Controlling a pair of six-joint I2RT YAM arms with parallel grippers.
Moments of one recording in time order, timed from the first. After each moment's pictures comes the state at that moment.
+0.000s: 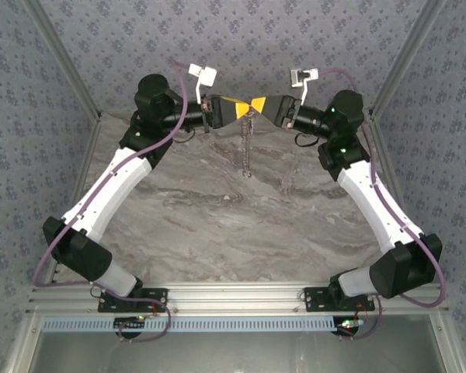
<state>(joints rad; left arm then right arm) -0.52 1.54 1.64 0.04 0.94 -0.69 0.33 1.38 1.37 0.31 -0.93 1.03</state>
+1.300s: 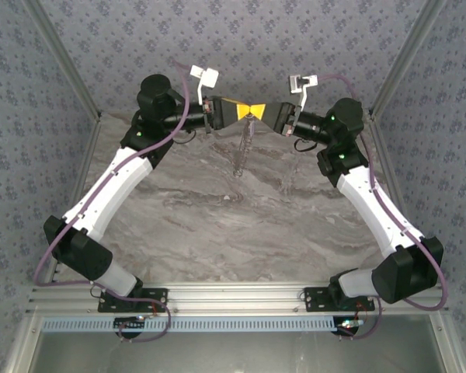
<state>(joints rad) -0.53 1.54 1.64 0.00 0.93 -0.68 0.34 1.35 1.30 0.38 -0.94 1.06</state>
